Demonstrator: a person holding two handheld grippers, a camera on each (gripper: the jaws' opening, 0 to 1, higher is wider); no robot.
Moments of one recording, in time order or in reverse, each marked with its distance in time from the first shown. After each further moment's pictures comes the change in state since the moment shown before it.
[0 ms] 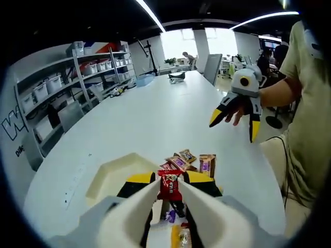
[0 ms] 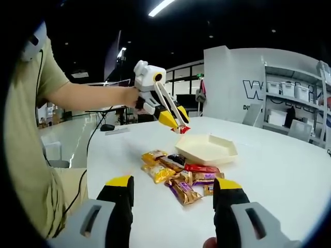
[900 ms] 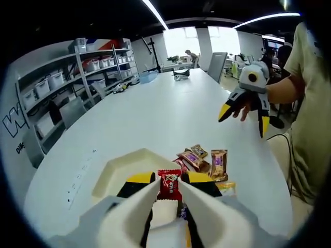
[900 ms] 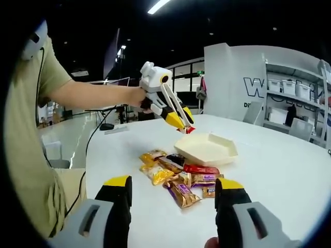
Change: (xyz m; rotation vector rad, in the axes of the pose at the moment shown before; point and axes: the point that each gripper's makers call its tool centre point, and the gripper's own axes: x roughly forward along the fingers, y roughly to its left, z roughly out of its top) left arm 0.007 0.032 -0.010 -0.013 0.022 0.010; right arm 0.007 -0.007 0.005 0.001 0.024 0.007
